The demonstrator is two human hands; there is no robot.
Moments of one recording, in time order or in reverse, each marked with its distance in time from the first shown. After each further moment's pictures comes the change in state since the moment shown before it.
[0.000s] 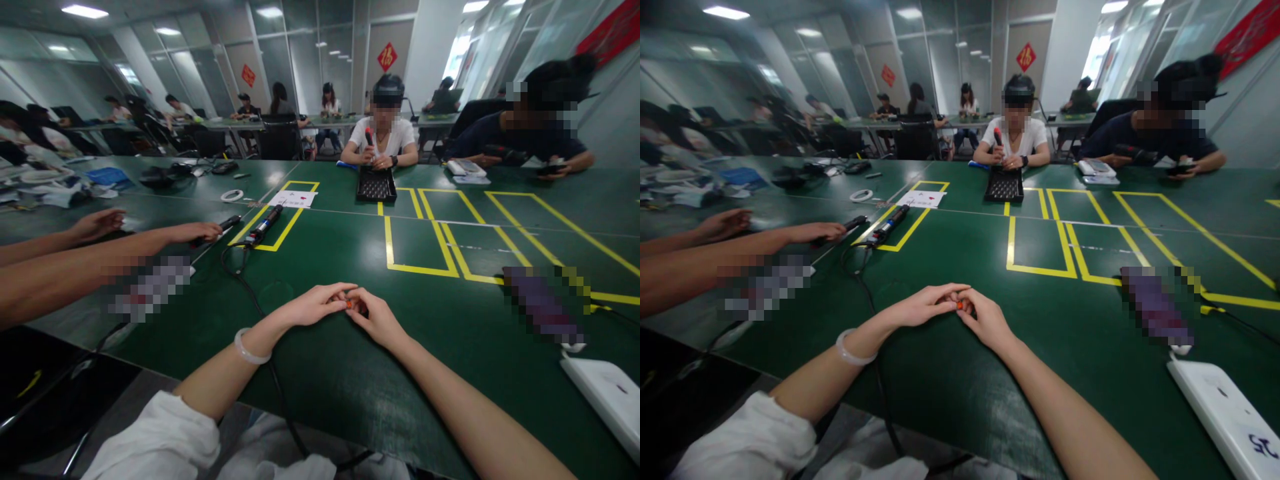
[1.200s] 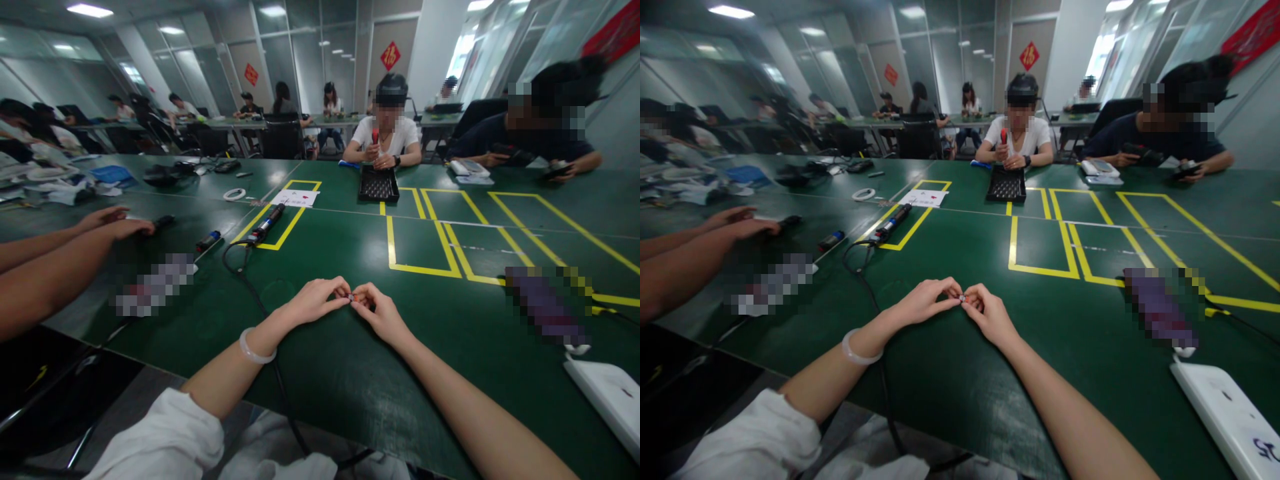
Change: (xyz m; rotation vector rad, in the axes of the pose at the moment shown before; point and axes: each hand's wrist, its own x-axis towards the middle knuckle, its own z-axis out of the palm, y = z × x) left_hand -0.002 -0.001 0.001 0.307 0.157 0.042; right_hand 0.001 0.005 0.001 0.261 0.073 0.111
